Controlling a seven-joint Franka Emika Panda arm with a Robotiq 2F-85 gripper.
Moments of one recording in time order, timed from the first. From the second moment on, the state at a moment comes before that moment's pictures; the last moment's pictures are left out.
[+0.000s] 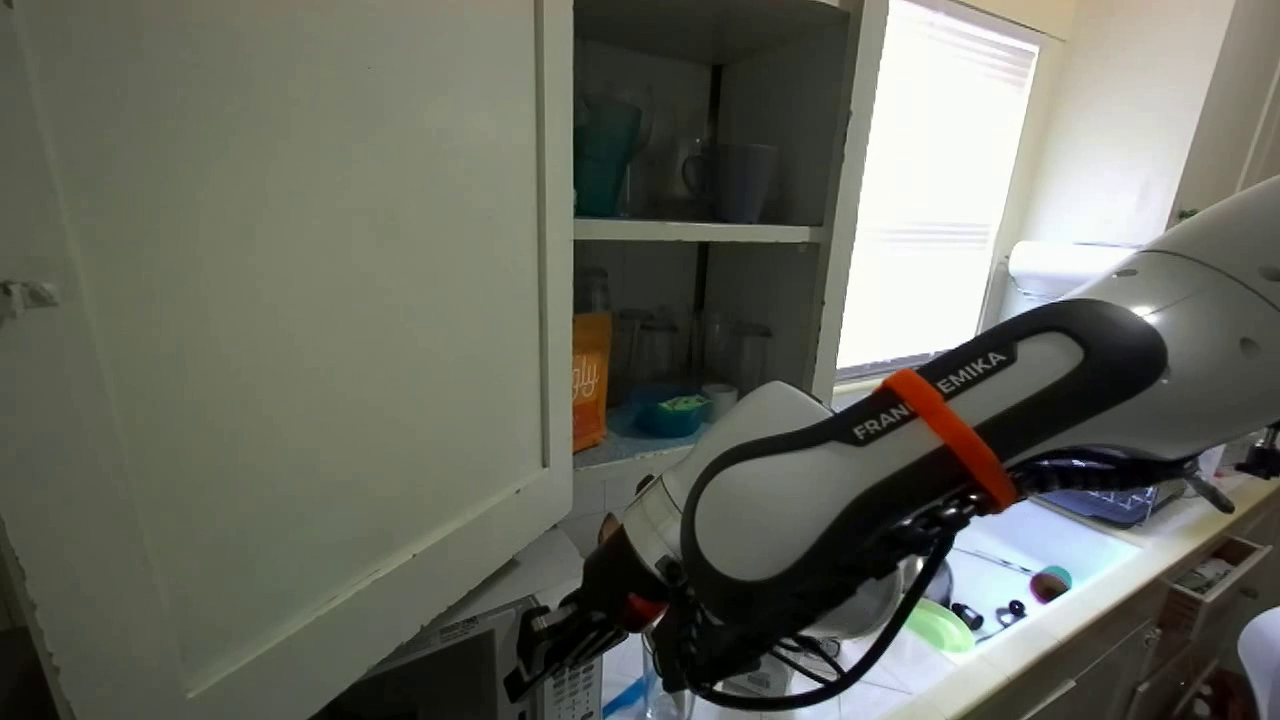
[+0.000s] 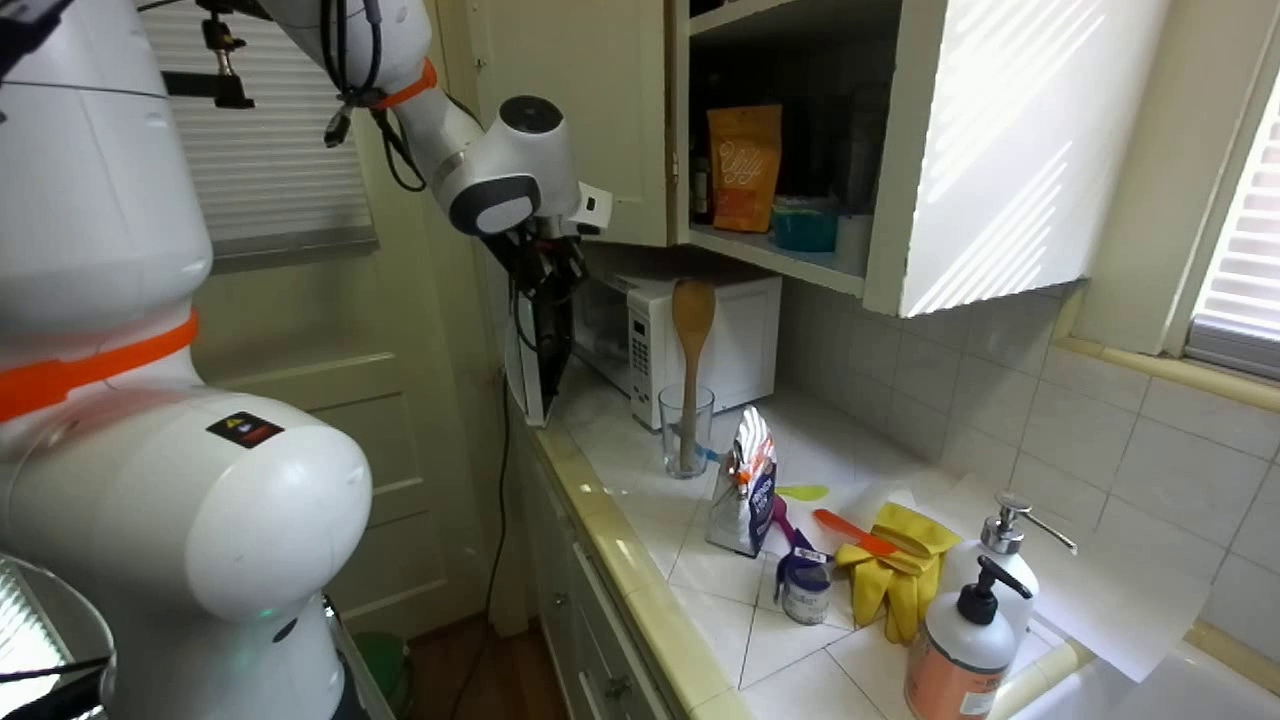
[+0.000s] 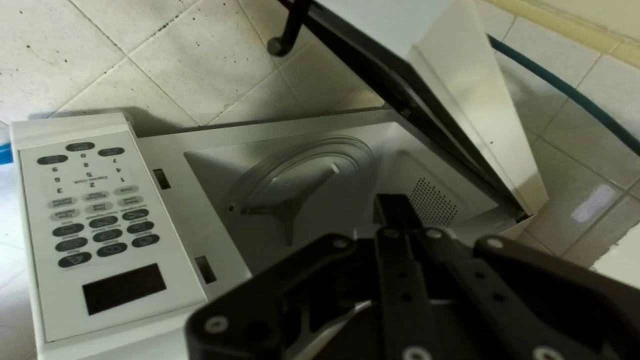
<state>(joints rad) 0.44 0.00 0.19 -2.29 0.89 2.96 -0.11</state>
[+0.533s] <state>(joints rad) 0.42 0.02 0.17 -2.25 1.05 2.81 -0.29</state>
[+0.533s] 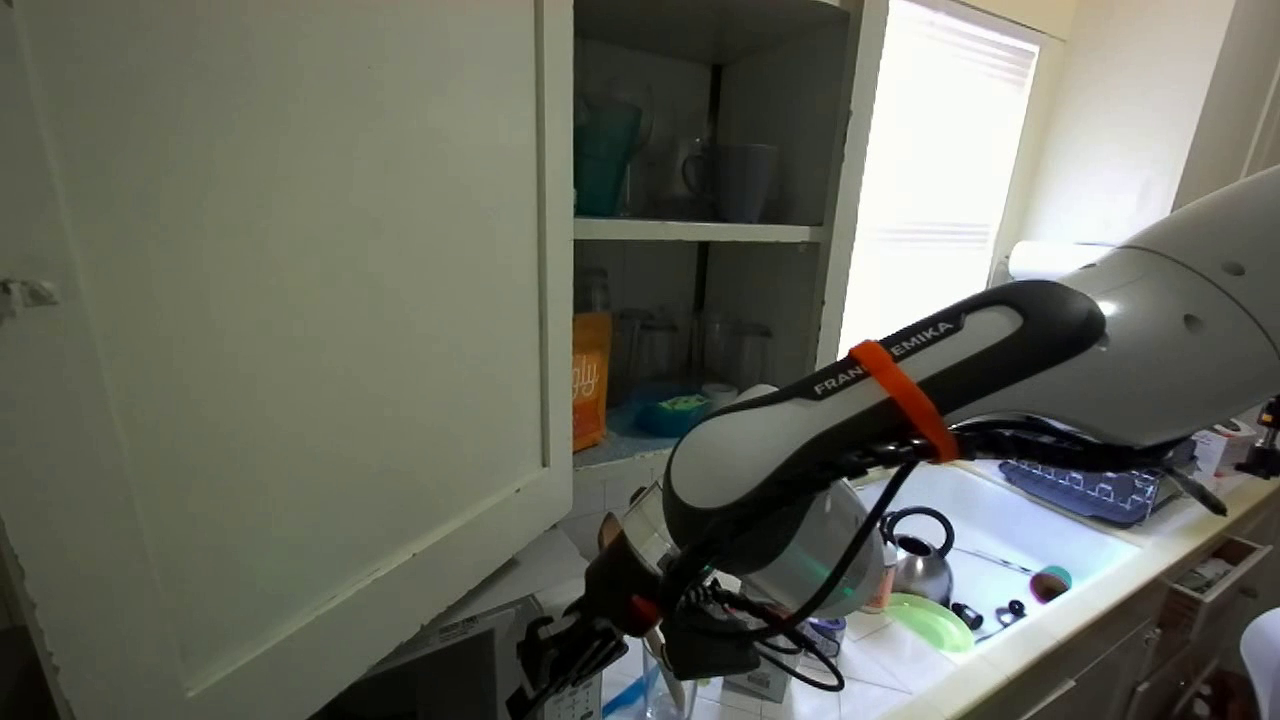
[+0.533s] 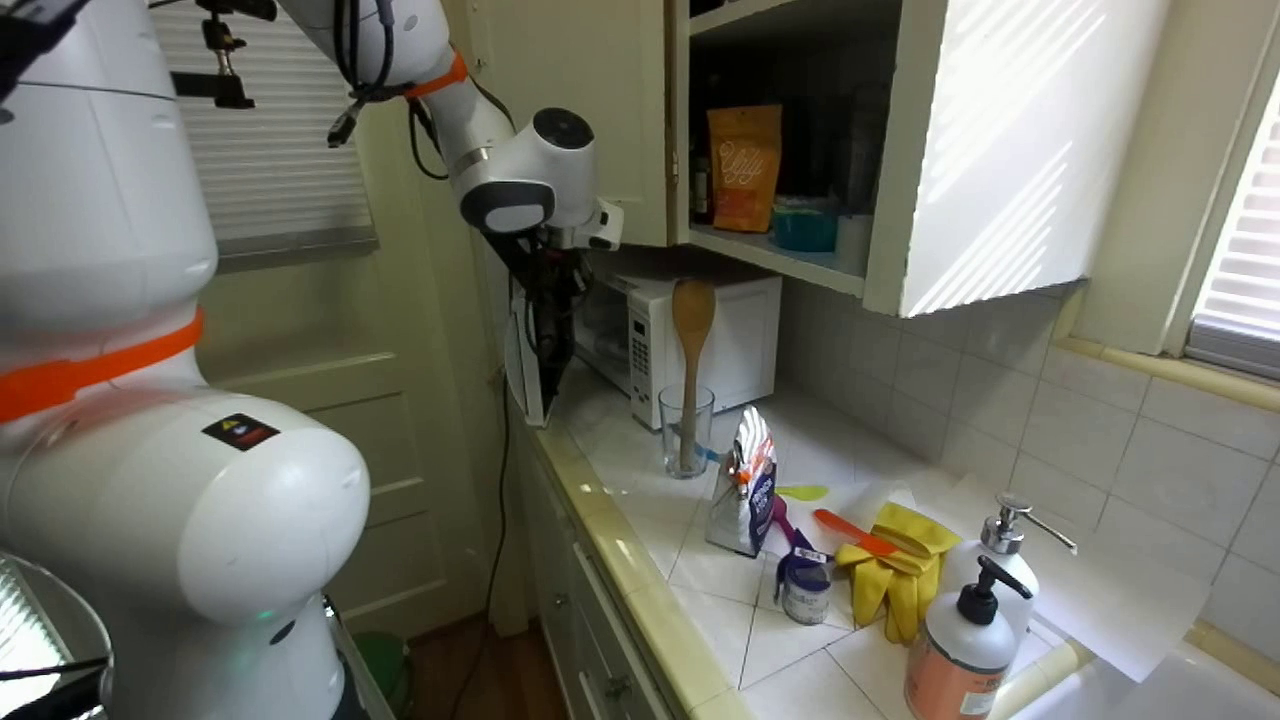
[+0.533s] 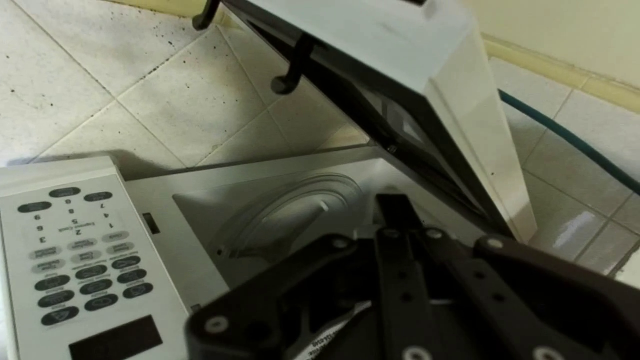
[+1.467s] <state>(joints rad) 0.36 0.07 0.25 -2.19 1.08 2.60 -0.50</state>
